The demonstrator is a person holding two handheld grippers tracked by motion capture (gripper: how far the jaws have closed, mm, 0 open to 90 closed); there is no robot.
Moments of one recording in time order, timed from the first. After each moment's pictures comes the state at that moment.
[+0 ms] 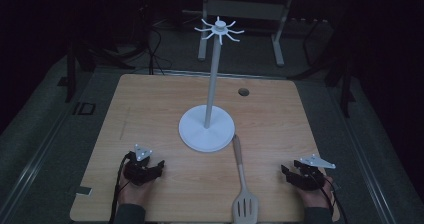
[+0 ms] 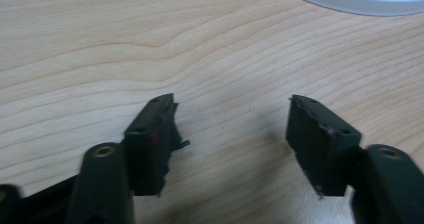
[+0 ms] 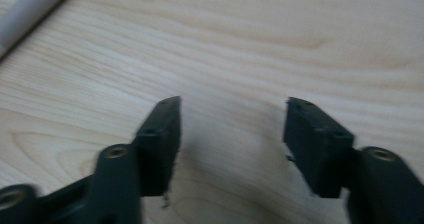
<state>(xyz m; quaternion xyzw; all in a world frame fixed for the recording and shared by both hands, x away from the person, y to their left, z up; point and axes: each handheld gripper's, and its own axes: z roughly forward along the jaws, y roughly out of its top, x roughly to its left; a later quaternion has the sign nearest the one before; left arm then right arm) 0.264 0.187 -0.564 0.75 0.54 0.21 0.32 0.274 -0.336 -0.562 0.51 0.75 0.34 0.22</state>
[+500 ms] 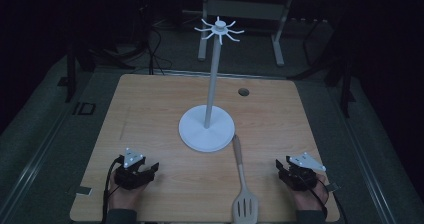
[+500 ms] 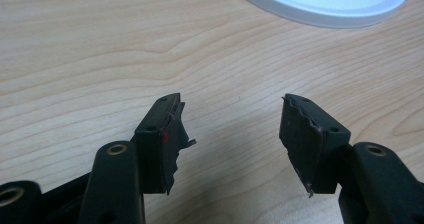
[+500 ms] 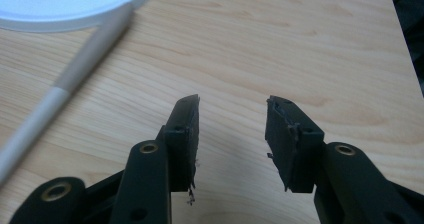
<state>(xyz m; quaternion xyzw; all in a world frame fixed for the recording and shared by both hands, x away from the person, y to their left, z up) 0.242 0.205 -0.549 0.74 0.52 0.21 0.36 0.257 -0.288 -0.525 0.49 0.75 0.34 0.29</state>
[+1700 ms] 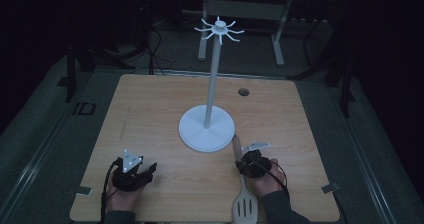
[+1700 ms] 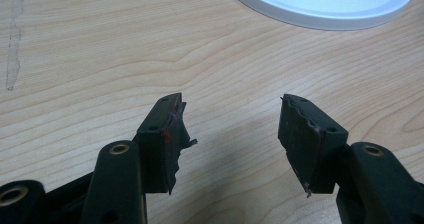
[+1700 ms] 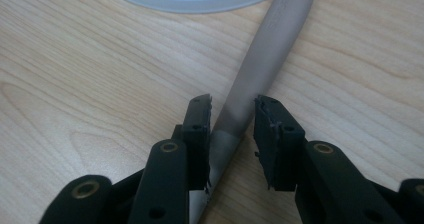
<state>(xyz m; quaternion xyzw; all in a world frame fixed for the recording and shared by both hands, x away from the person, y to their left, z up) 0.236 0.204 -0.549 0.74 0.51 0.24 0.36 0.303 -0.180 -0.543 0.45 0.84 0.28 0.14</state>
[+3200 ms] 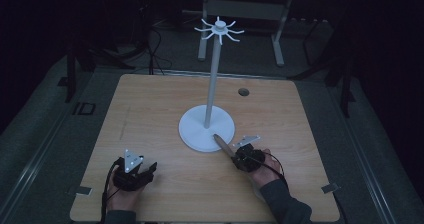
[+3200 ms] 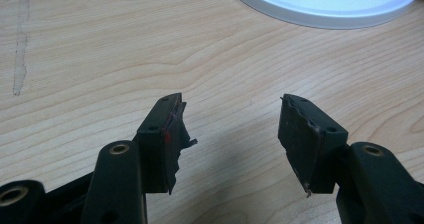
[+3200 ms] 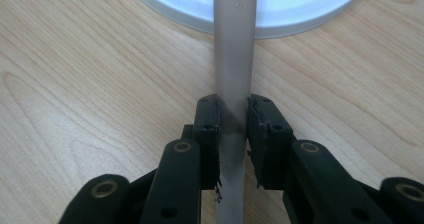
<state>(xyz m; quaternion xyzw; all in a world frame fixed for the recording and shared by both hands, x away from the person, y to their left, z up) 0.237 0.201 -0.549 0.75 0.51 0.25 0.35 0.322 -0.163 -0.536 0.37 0.88 0.25 0.14</state>
